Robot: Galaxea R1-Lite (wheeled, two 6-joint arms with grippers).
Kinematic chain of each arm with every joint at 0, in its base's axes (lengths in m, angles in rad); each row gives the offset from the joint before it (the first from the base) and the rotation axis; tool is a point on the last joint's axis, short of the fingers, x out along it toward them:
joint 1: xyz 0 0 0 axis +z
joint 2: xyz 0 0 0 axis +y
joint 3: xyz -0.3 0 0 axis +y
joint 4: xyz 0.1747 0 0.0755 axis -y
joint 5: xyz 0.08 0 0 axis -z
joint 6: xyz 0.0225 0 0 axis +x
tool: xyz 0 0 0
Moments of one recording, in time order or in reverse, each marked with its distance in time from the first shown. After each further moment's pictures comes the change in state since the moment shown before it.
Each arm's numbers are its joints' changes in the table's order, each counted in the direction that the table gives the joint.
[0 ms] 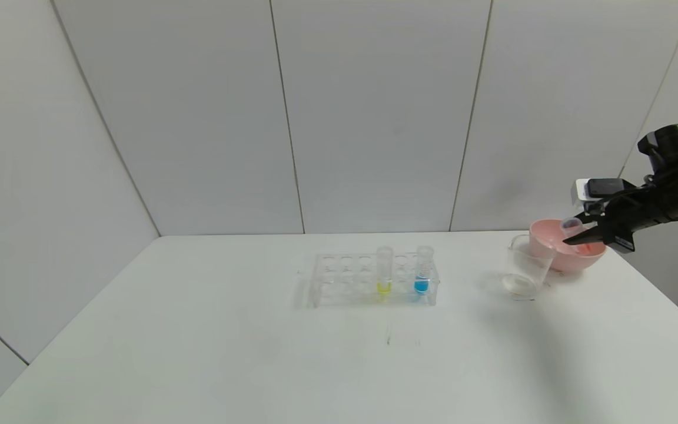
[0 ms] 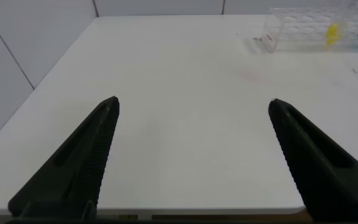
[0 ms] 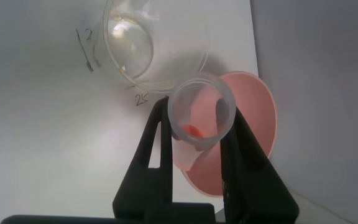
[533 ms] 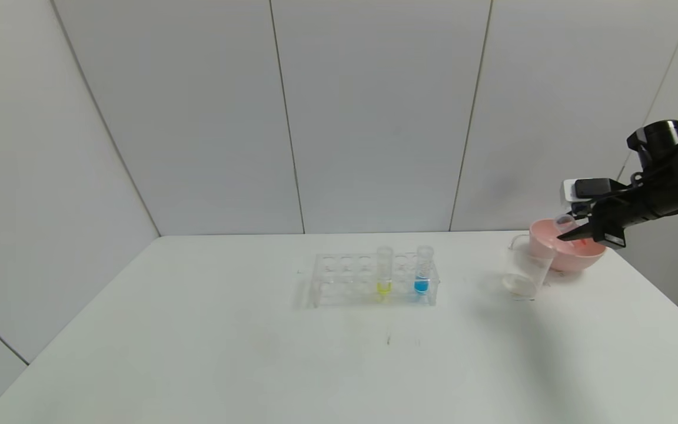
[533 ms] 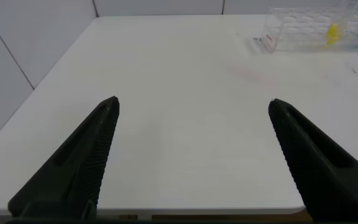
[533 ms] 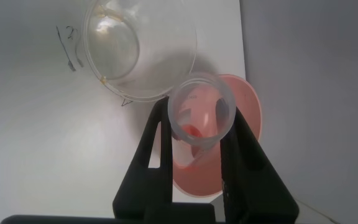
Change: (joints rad) left arm 0.000 0.000 0.000 0.000 0.000 0.000; right arm 0.037 0.002 0.000 0.050 0.075 -0.003
